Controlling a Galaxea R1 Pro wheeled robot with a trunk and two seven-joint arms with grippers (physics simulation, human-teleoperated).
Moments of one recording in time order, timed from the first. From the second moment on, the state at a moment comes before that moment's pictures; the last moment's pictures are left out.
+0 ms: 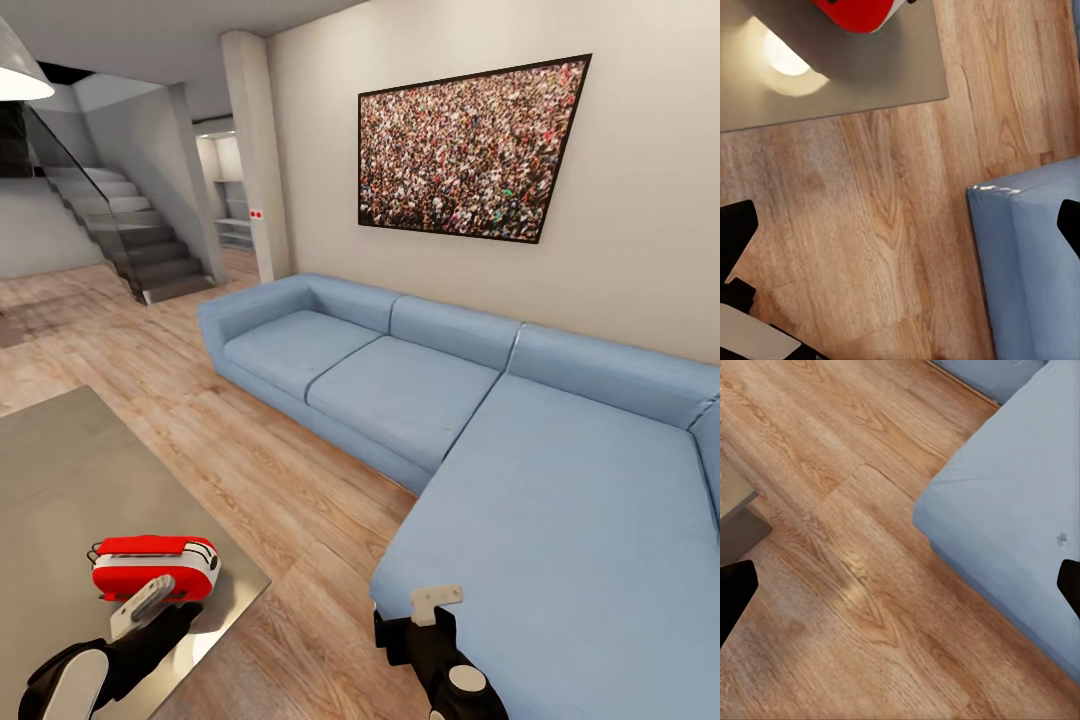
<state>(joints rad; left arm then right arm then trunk) -0.06 0.03 0.25 -1.55 0.90 0.79 0.55 -0.05 0.08 0.42 -1.48 -0.19 0.55 -0.31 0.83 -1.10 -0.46</state>
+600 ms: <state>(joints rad) -0.06 0.03 0.25 -1.55 0.90 0.79 0.55 -0.05 0.08 0.42 -1.48 -0.19 0.55 -0.31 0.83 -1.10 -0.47</state>
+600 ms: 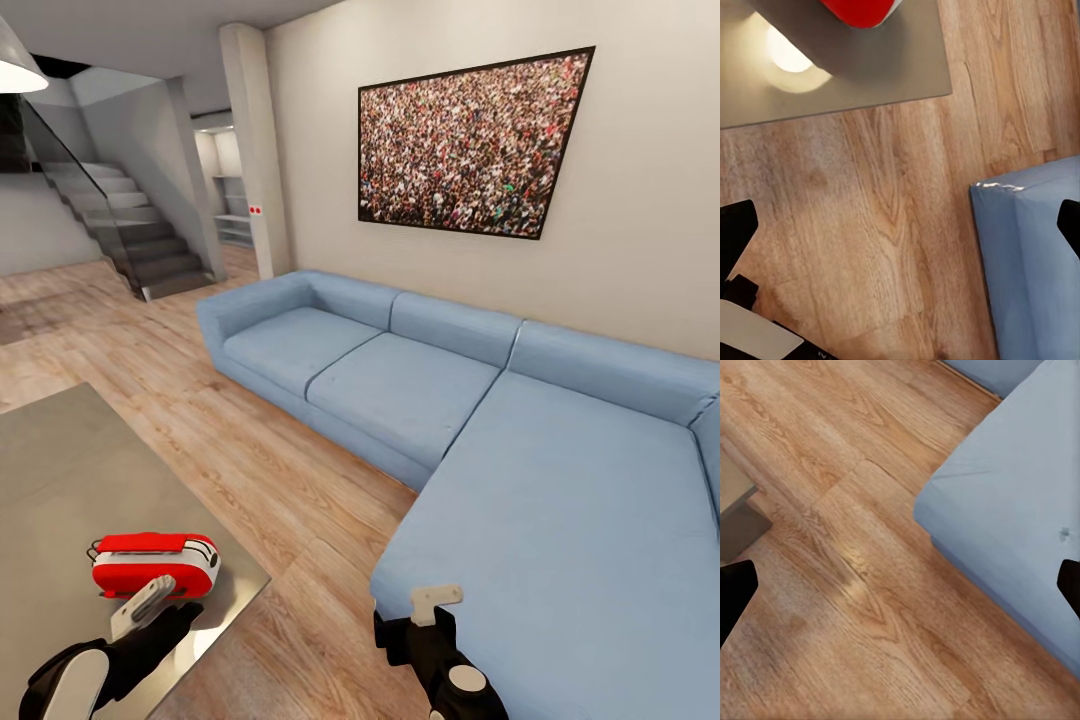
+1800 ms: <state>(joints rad) -0.06 0.03 0.25 -1.55 0.89 0.79 0.56 -0.05 0.08 0.42 -1.48 -0.19 0.56 -0.31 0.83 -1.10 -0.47</state>
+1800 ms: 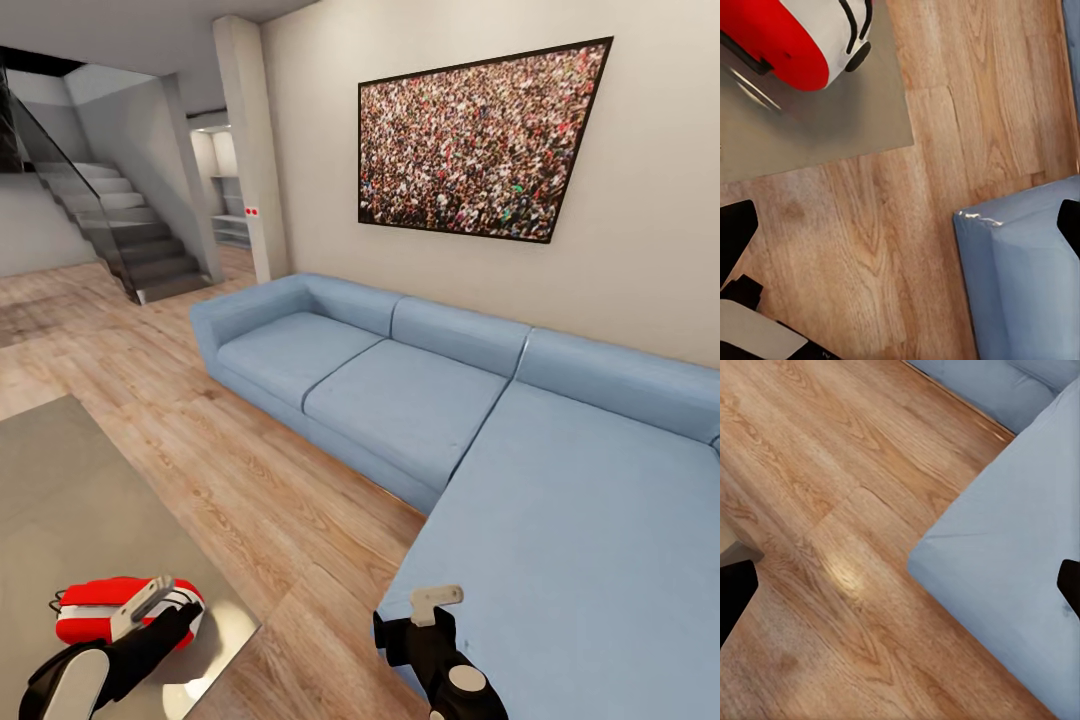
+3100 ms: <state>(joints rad) -0.22 0.18 0.48 -1.55 1.05 0.78 0.62 -0.05 0.09 0.42 -1.47 -0.20 0.56 -0.31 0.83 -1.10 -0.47</state>
